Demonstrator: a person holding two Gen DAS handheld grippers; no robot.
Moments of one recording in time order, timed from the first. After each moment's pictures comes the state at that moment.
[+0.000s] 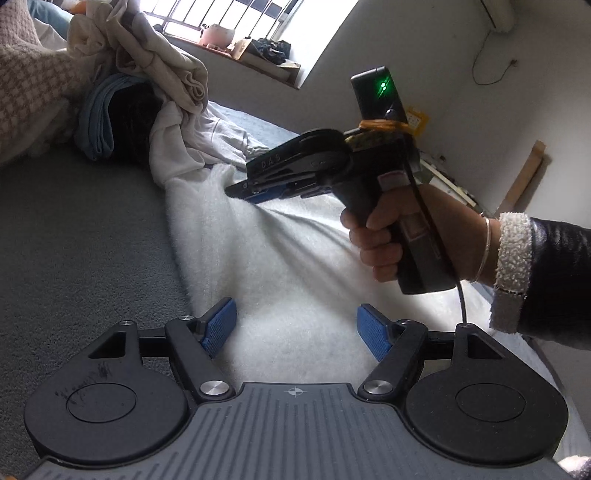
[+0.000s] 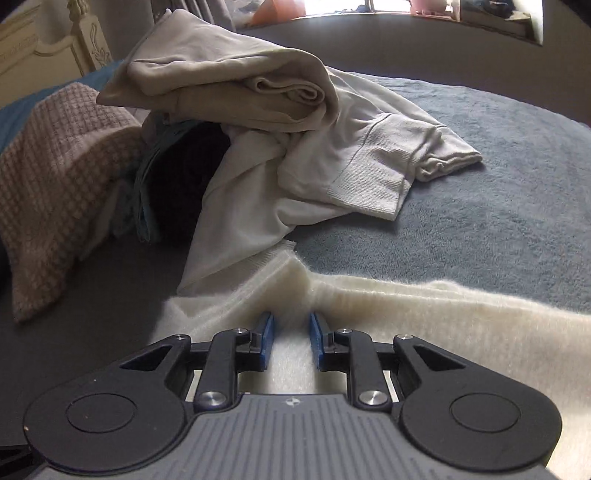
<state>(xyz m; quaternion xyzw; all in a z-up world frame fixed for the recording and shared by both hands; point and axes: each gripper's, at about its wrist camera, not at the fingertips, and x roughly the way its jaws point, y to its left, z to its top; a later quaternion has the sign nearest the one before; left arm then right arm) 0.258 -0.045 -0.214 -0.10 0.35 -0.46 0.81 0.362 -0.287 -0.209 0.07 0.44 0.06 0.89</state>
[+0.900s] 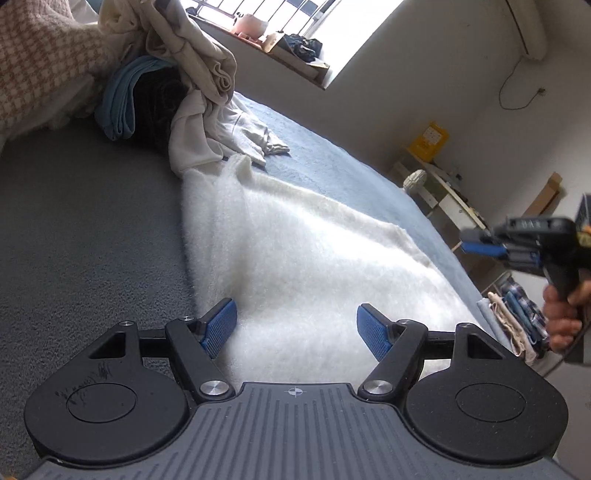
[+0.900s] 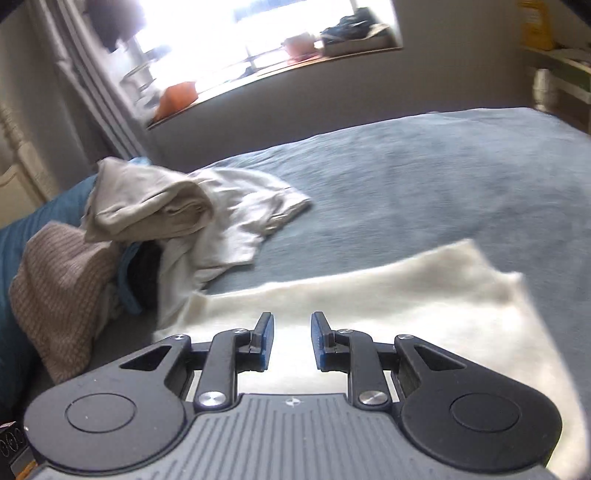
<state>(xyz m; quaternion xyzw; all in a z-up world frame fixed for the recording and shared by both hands) 0.265 -0.043 -0.211 -0.15 0.39 -0.42 0.81 0.175 -0.409 -0.106 0.21 0.35 -0.11 0.91</state>
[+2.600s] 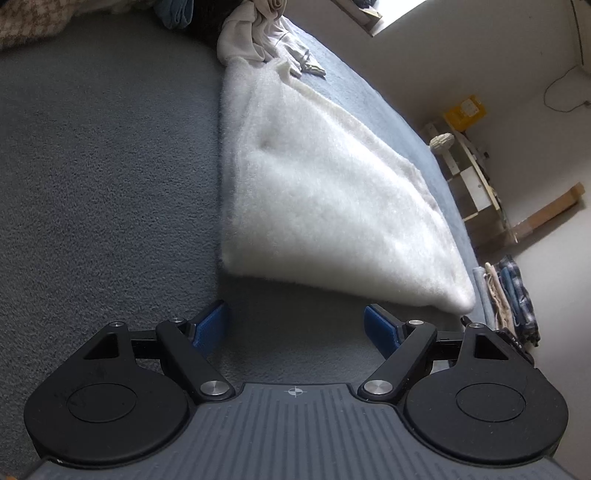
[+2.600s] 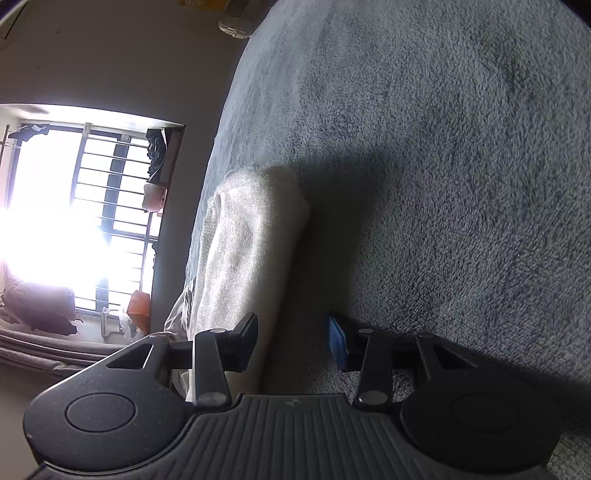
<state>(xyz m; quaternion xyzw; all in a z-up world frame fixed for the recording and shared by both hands) 0.222 -0.027 -0.229 -0.17 0.52 -0.38 0.75 -0.058 -0.488 -0.288 0.64 0.15 -0.19 0.73</state>
